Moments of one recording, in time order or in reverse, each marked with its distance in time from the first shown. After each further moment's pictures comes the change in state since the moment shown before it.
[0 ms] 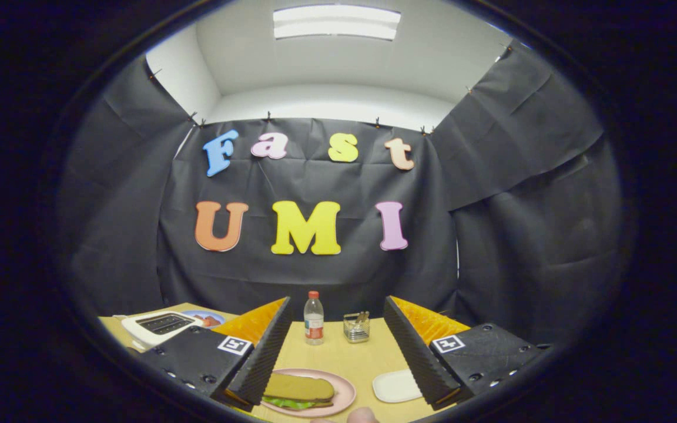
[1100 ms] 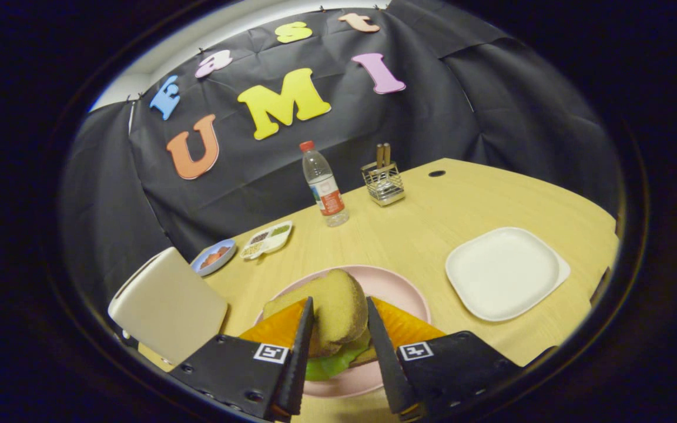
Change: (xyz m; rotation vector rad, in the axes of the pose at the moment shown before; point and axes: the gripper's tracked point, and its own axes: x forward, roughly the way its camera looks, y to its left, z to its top) arm 0.049 0.027 -0.253 0.340 0.677 0.058
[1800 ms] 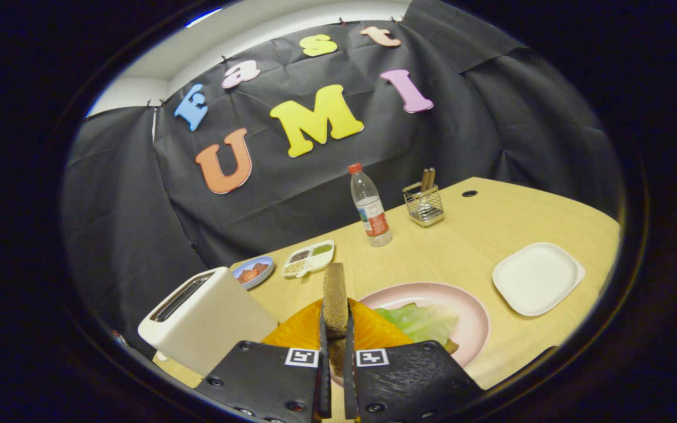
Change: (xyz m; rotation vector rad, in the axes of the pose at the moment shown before) arm -0.017 0.081 0.016 -0.003 -0.091 0.112
